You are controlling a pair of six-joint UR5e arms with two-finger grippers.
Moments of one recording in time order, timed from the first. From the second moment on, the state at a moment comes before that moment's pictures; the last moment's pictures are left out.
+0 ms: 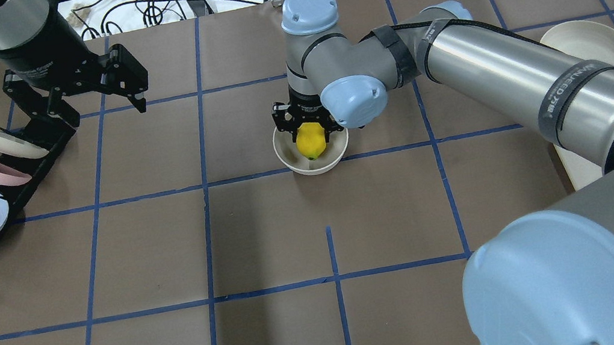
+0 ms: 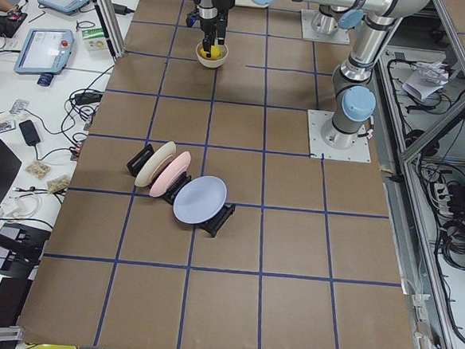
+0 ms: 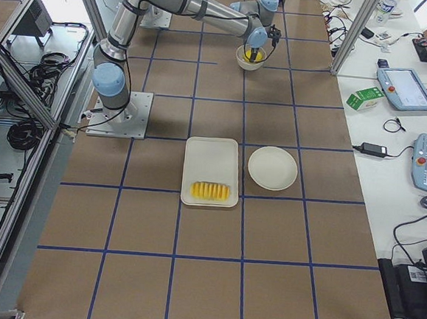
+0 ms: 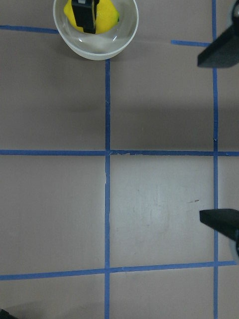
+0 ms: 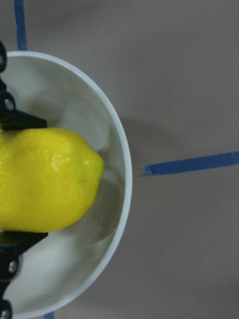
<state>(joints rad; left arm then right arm) -1.55 -1.62 -1.48 -1.59 1.58 0.00 1.89 -0.98 1.50 -2.08 -1.45 0.48</state>
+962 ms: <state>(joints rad) -1.55 -1.61 -1.49 -1.59 1.58 0.00 1.90 -1.00 1.53 -2.09 -1.46 0.47</state>
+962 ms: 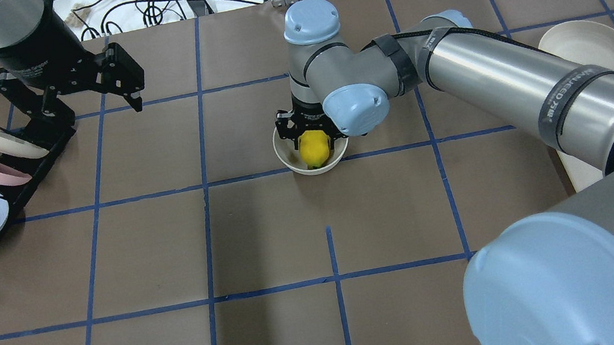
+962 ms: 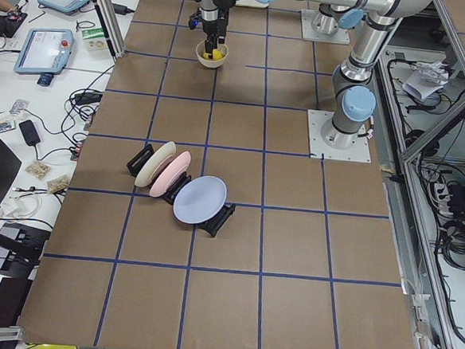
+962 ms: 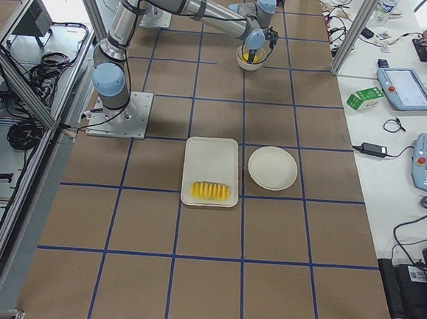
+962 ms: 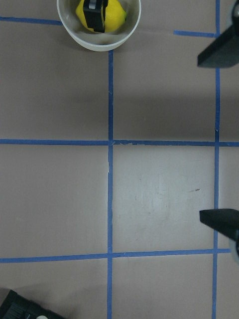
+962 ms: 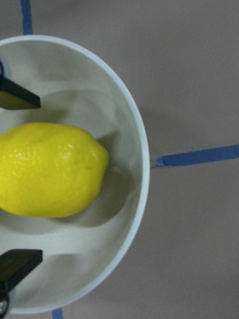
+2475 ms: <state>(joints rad) -1.56 -1.60 -1.49 -1.59 1.58 0.00 1.52 -1.45 1.52 -1.68 -1.59 0.21</state>
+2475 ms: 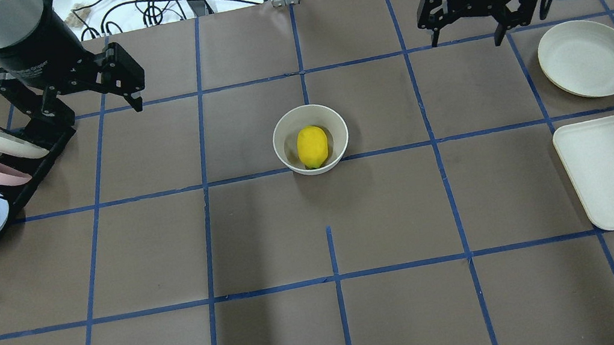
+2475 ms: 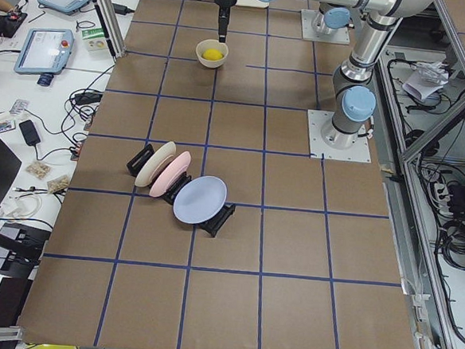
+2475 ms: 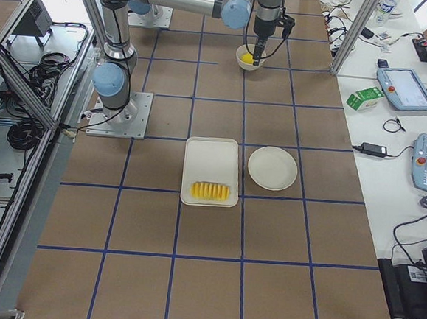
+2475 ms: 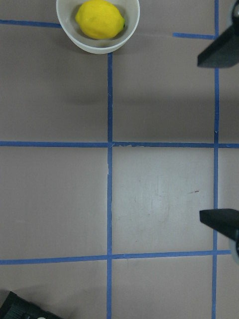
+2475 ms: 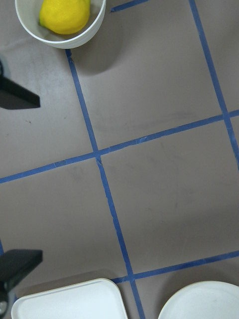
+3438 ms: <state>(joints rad) -1.56 -1.60 -1.49 -1.59 1.58 0.00 1.54 -1.52 1.53 -1.57 -1.58 0.06</state>
